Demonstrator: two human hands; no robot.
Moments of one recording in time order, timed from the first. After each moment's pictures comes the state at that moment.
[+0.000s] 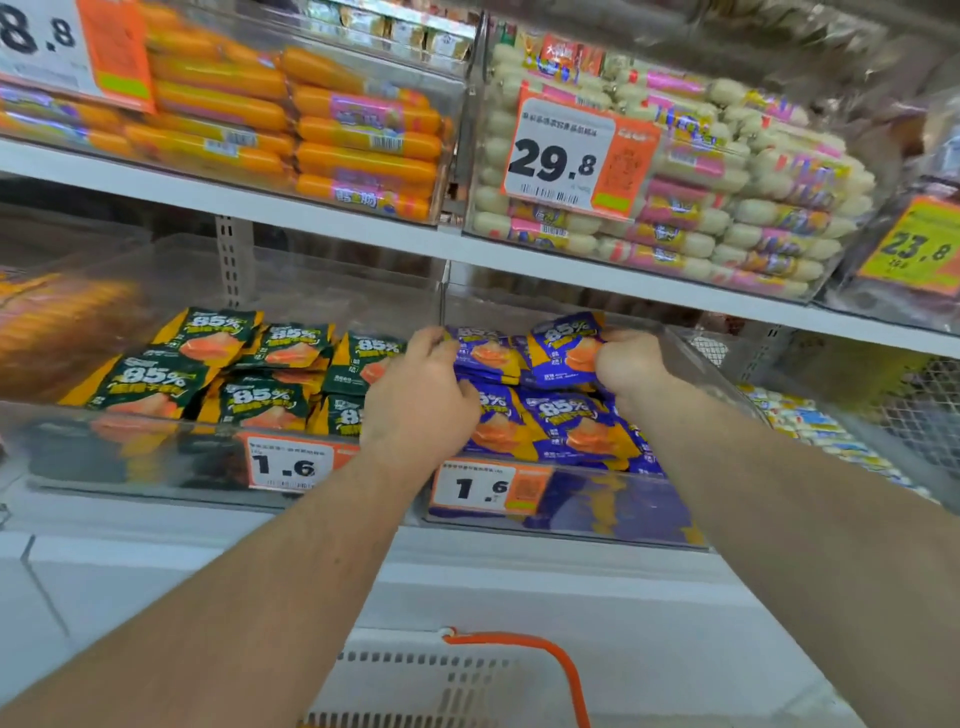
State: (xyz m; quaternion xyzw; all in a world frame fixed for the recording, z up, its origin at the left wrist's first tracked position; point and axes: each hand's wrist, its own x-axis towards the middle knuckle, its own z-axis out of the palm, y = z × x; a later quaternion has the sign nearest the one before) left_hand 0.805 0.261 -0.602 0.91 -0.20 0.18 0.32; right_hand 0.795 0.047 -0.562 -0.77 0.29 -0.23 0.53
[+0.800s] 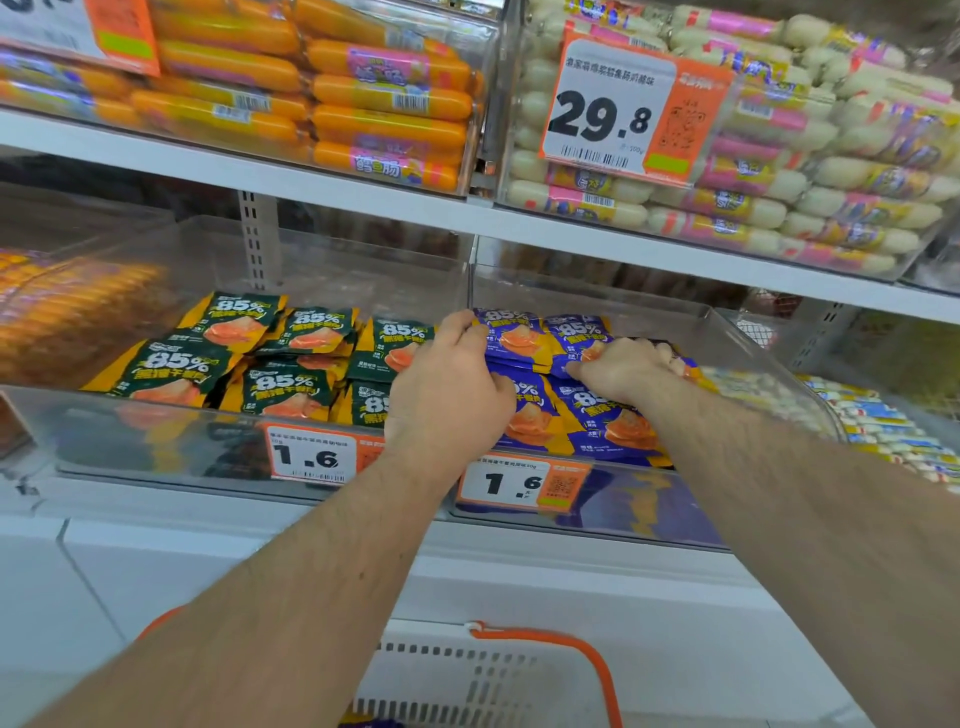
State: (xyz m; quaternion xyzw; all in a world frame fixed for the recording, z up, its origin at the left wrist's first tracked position) left_hand 0.804 0.258 -0.604 0.91 -0.20 0.20 0.31; right_hand 0.828 0.050 -0.583 -0.95 0.32 -0.02 0.04
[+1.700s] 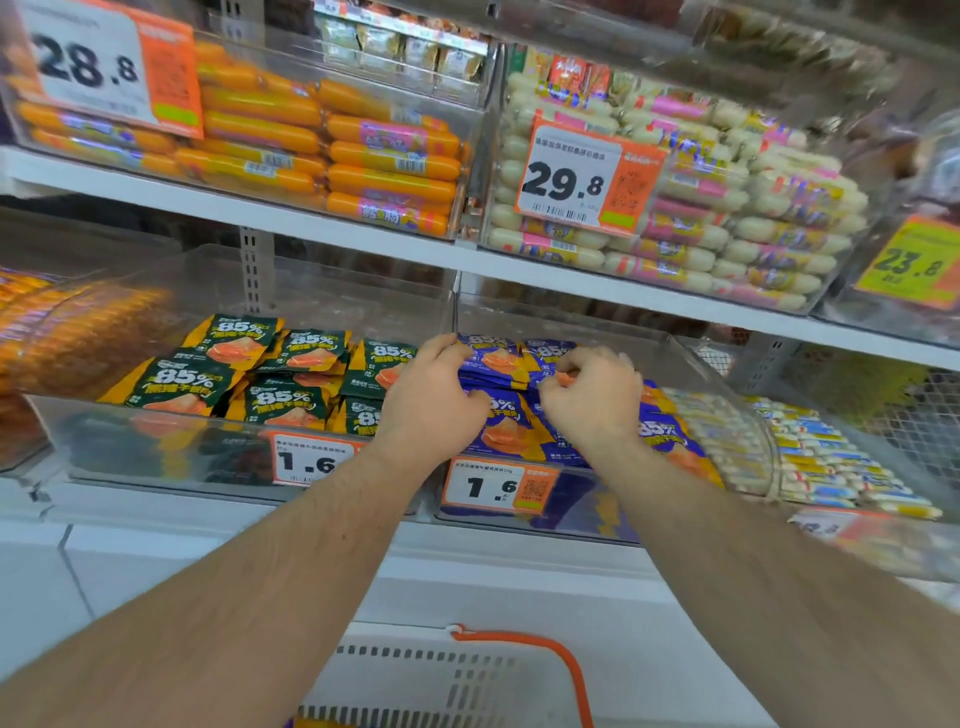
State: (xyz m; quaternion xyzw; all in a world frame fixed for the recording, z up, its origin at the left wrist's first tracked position) left_hand 0.808 0.268 -0.602 0.88 -0.23 0.16 0.39; right_hand 0.770 0.098 -0.584 -0.92 0.16 -0.34 0.12
